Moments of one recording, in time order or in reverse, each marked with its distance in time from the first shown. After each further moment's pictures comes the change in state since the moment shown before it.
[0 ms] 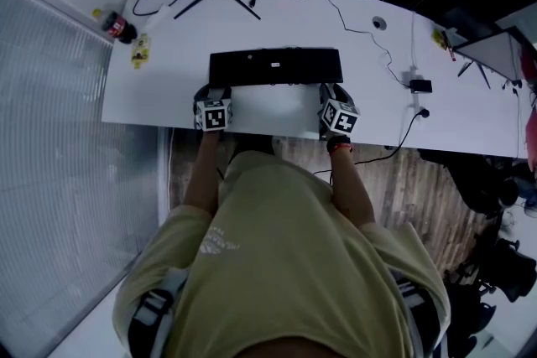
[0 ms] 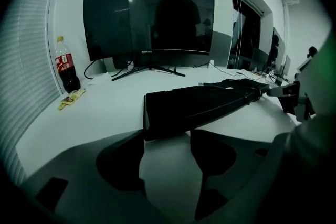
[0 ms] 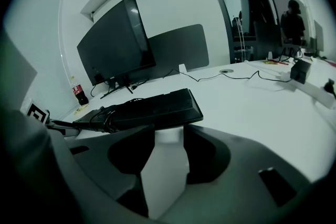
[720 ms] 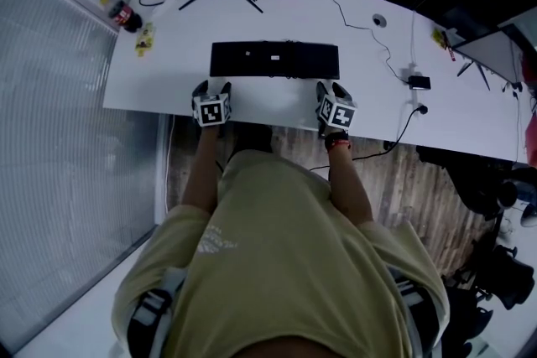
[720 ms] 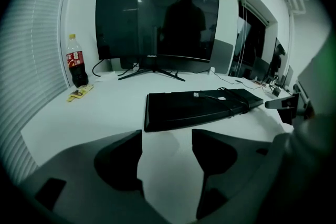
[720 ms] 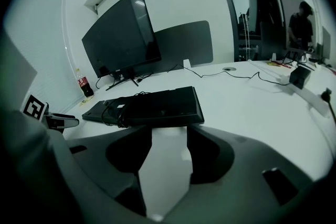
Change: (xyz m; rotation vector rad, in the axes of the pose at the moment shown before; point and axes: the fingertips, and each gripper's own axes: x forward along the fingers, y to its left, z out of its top) left arm -0.038 -0.008 -0.003 -0.065 -0.036 0.008; right arm -0.022 0.008 -0.012 -0.047 0.079 0.023
